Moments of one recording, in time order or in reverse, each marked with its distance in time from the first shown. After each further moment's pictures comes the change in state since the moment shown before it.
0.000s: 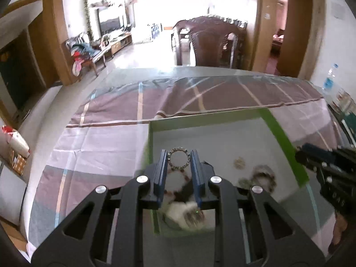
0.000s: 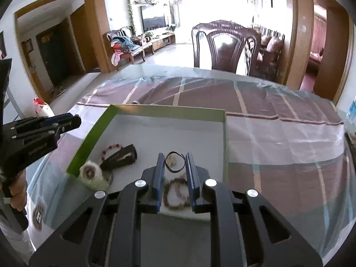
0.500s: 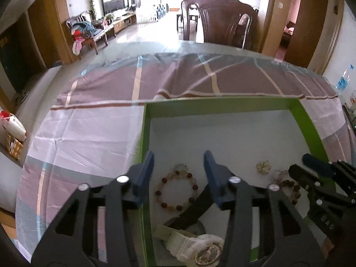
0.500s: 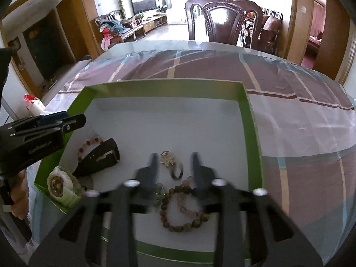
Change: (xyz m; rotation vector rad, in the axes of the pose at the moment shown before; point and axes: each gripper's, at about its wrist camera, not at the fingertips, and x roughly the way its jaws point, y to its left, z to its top) left arm 0.076 0.011 -0.003 -0.047 0.101 0.000; right arm 0.061 0.000 -0.008 0.051 0.081 -0.032
